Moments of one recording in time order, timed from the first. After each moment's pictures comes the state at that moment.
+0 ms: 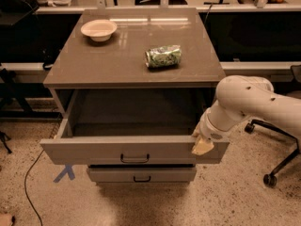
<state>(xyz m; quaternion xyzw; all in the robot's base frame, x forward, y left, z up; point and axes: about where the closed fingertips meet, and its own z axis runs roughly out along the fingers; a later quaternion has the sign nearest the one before) 0.510 -0.160 0.649 -0.64 0.76 0.07 0.12</state>
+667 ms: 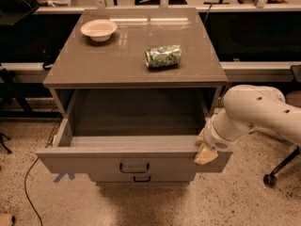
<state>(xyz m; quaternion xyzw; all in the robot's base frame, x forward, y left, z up) 0.484 -0.164 0.652 -0.62 0.77 0.07 0.14</state>
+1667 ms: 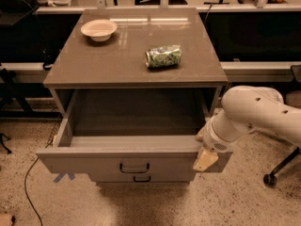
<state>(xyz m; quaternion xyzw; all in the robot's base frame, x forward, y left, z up) 0.482 -0.163 0.651 -0.62 0.77 0.07 0.13</state>
